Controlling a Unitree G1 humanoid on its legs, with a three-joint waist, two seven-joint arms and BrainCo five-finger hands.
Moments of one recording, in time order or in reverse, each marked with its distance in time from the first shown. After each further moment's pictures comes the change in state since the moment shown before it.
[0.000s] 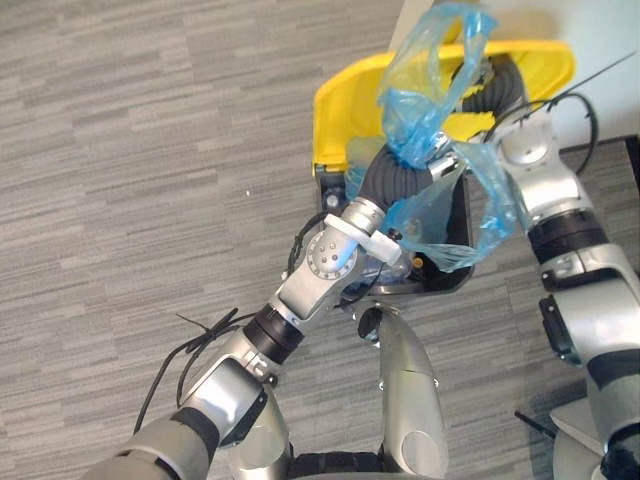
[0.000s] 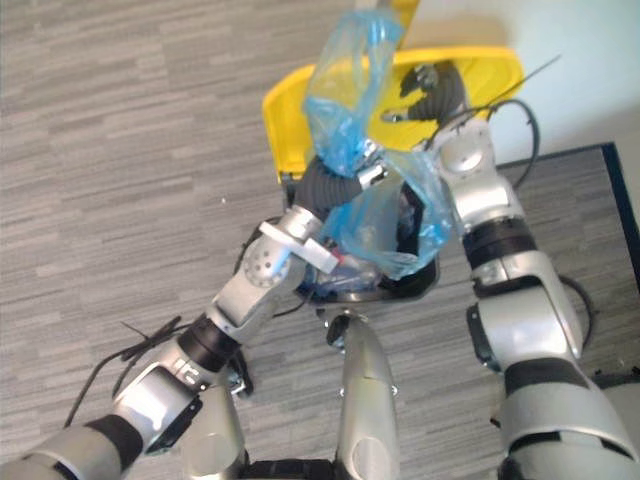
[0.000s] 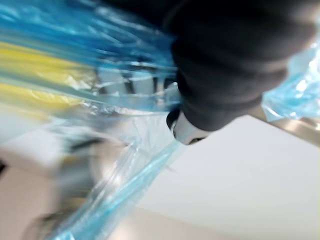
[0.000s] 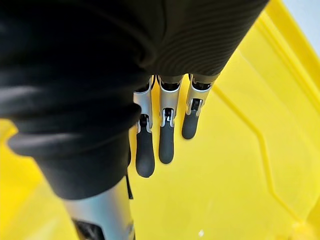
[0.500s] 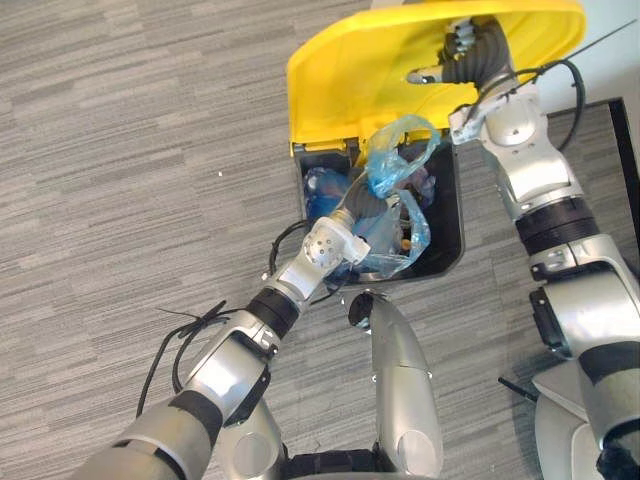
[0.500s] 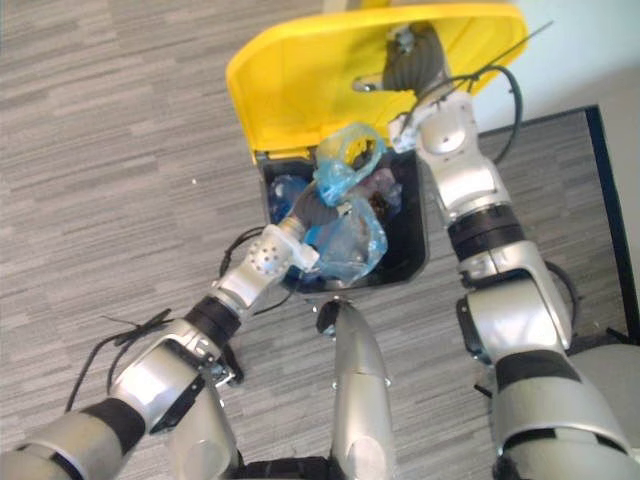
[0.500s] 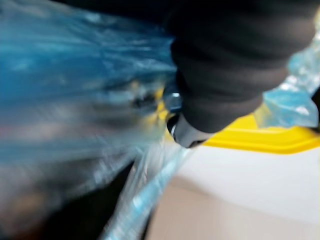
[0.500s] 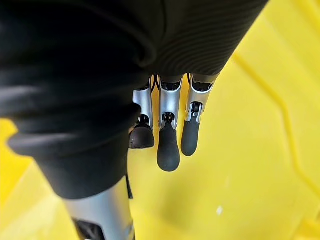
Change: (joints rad) left arm -0.096 -0.003 0.082 0.392 0.447 0.122 0.028; right arm -0.012 0.107 0.000 -0.168 0.001 -0.012 -0.028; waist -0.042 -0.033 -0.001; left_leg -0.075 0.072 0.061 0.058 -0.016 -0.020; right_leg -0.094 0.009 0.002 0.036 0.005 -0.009
